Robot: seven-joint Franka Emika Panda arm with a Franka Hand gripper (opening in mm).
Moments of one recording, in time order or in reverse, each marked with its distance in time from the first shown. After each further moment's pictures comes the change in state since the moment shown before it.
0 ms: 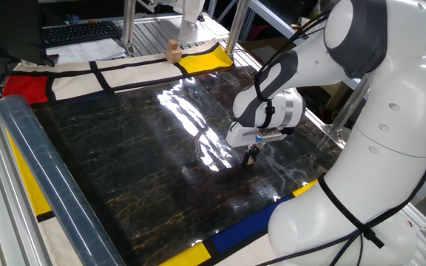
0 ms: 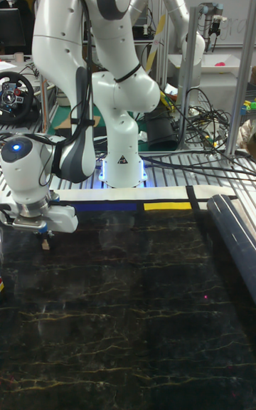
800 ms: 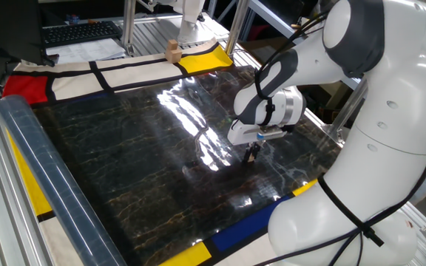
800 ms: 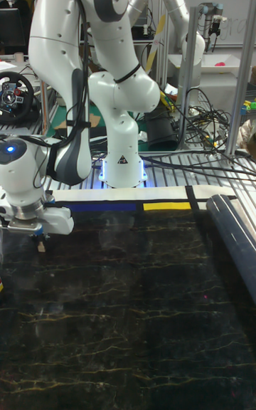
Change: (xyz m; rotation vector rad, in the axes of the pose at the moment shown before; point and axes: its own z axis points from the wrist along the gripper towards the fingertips) arm -0.011 -0.009 -0.001 0.000 -0.005 -0.028
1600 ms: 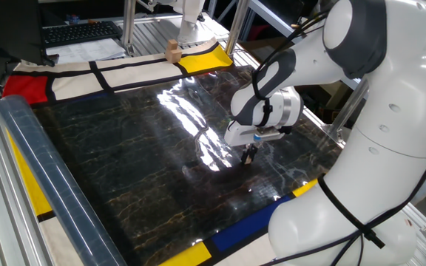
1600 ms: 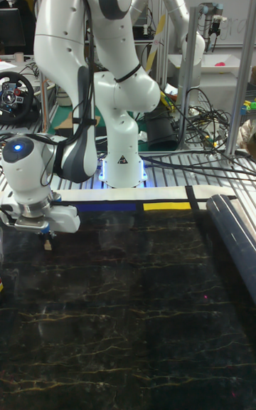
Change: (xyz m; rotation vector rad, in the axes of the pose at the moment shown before) arm 0.007 0.016 -0.002 -0.008 0.008 0.019
